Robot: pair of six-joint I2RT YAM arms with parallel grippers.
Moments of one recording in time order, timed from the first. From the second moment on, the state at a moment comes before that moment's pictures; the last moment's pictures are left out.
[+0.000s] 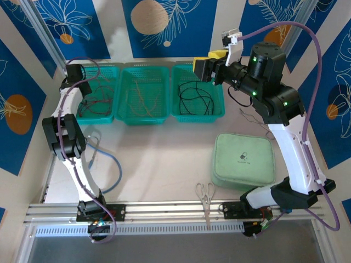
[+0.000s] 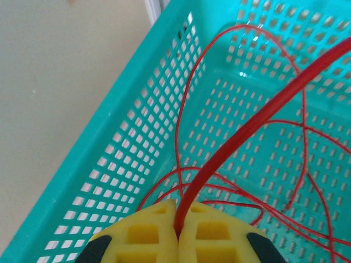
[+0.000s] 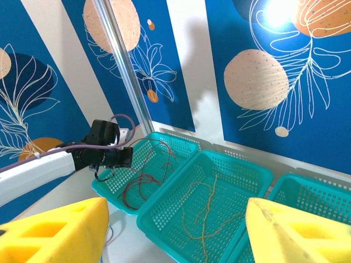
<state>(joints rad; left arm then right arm) 0.20 2.08 1.79 -0.51 -0.27 -0.18 0.51 1.39 2.03 -0.77 -0.21 0.19</state>
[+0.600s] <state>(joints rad) 0.21 2.18 1.80 -0.66 -0.10 -0.18 0.49 1.39 2.02 -0.78 -0.21 0.19</state>
